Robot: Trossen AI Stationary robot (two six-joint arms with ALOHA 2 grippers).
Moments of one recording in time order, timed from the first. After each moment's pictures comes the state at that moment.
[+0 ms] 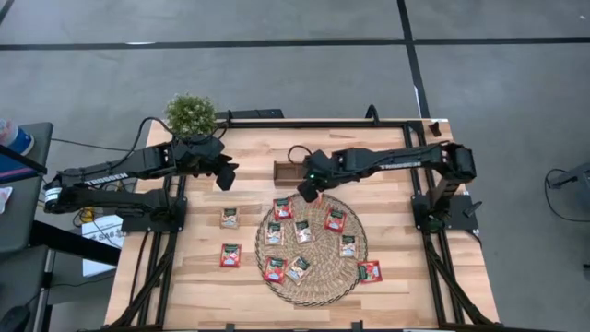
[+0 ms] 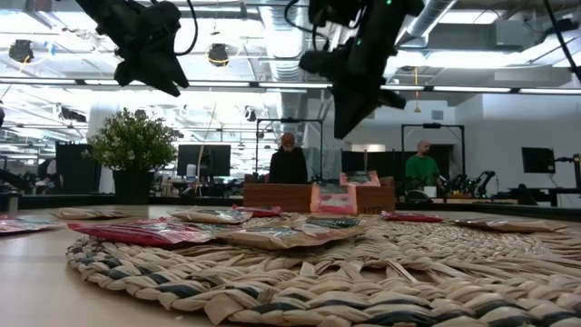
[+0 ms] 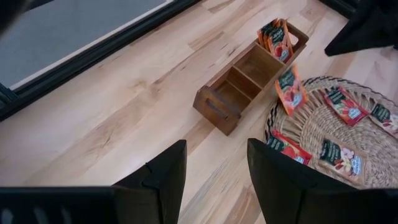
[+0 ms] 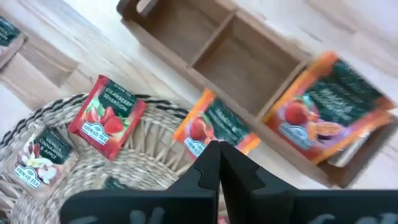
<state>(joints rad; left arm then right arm) 0.30 0.86 0.80 -0.62 -0.18 -0.41 -0.07 1.75 1.39 -0.82 0.21 0.73</state>
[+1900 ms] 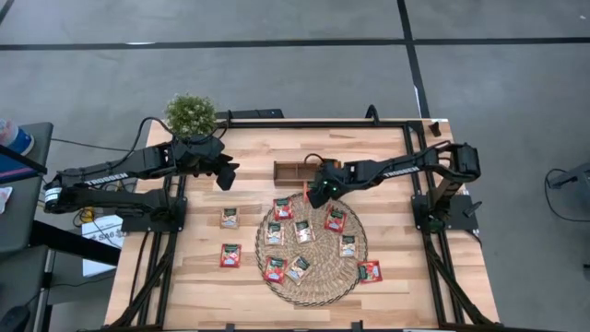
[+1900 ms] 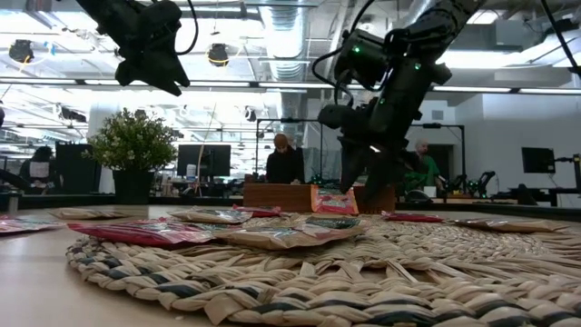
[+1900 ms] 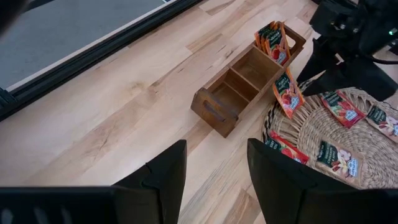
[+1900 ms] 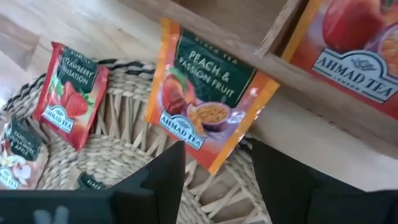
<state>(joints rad) 0.30 0.86 0.80 -0.61 -0.18 -0.41 -0.12 1.72 0.96 -0.33 0.03 0.87</state>
